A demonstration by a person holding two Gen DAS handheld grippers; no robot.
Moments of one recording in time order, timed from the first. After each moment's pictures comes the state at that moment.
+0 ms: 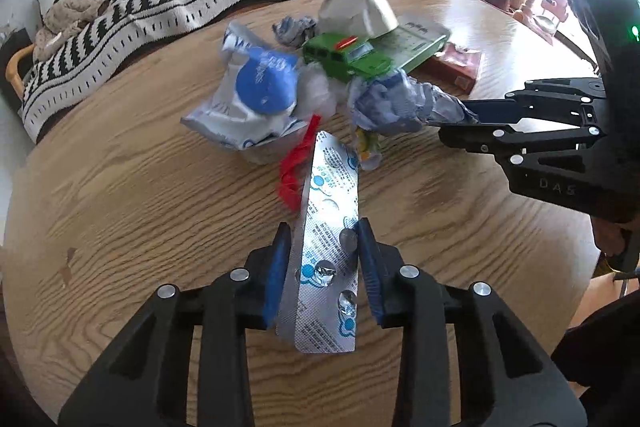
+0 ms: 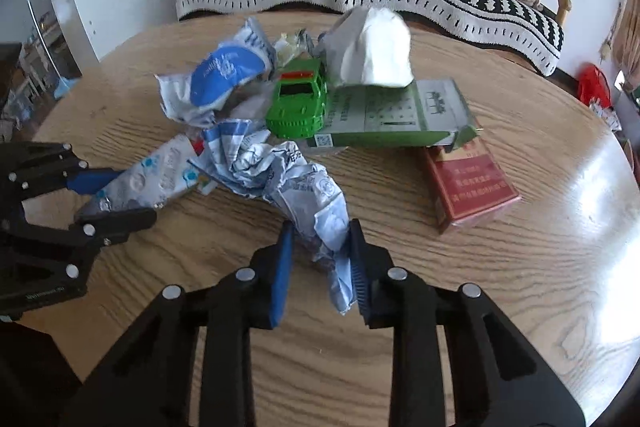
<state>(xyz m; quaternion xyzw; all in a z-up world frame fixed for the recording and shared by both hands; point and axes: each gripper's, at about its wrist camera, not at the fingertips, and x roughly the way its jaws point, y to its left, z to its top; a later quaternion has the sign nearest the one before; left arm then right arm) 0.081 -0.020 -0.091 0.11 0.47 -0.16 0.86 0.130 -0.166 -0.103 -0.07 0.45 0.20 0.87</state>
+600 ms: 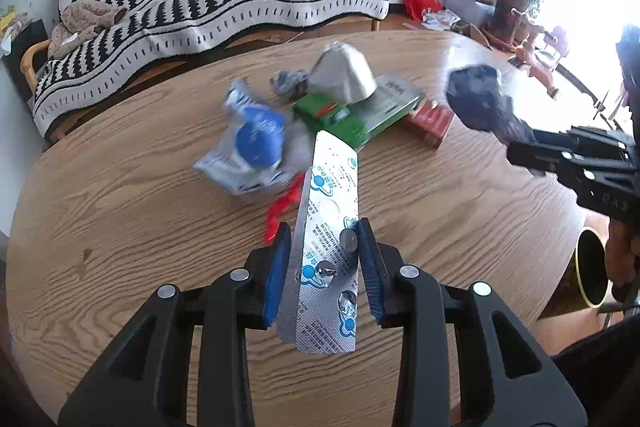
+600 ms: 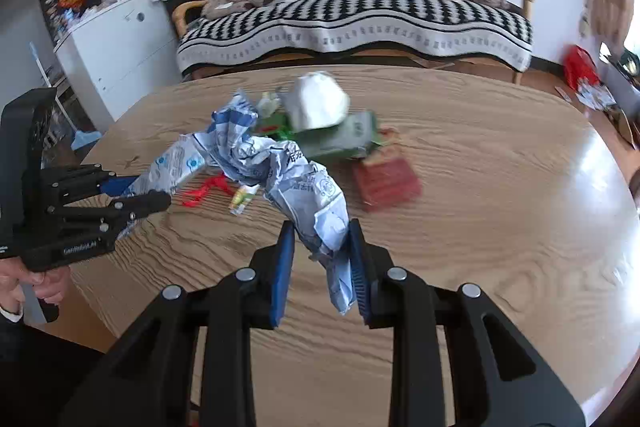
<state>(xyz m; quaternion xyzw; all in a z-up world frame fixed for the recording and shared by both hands) 0.067 -0.036 -0.041 0.06 0.44 -0.15 0.88 0.068 -0.255 -0.037 0.00 0.41 0.19 0.89</state>
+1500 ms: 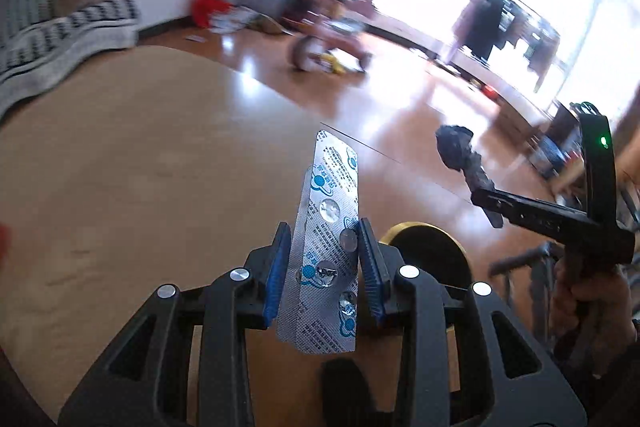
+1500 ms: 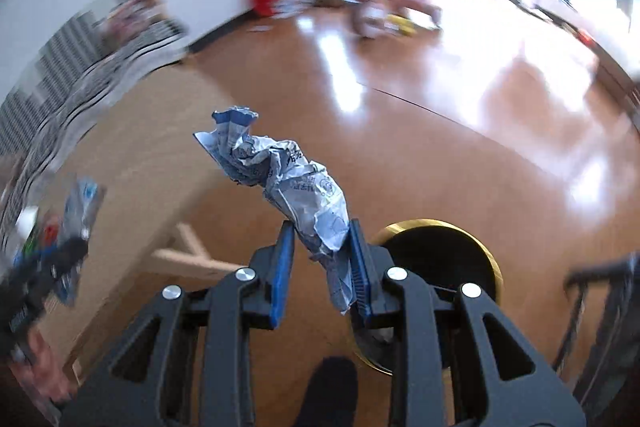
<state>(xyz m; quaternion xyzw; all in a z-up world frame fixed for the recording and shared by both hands) -0.034 -0.443 -0.055 0.08 0.40 -0.47 0.78 -0.211 -0.663 -0.079 0.25 0.40 -0.28 0.84</state>
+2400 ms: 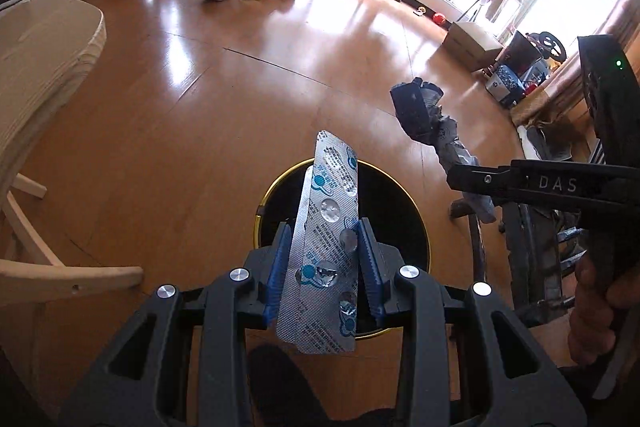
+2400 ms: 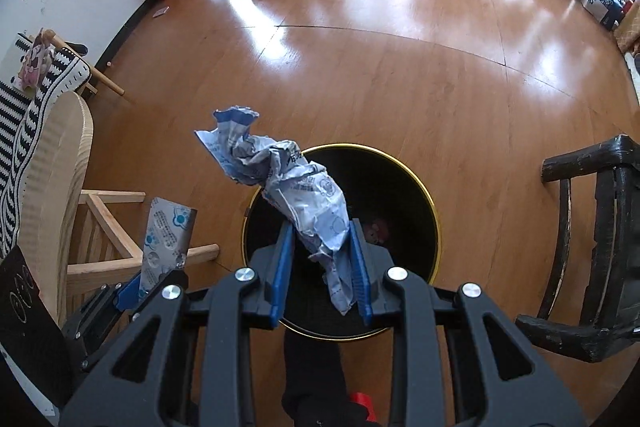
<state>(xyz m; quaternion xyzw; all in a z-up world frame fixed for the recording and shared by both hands) -0.108 -0.596 -0.166 0.13 0.47 -0.54 0.68 -0.273 -0.743 -0.156 0.37 0.46 -0.35 0.73</state>
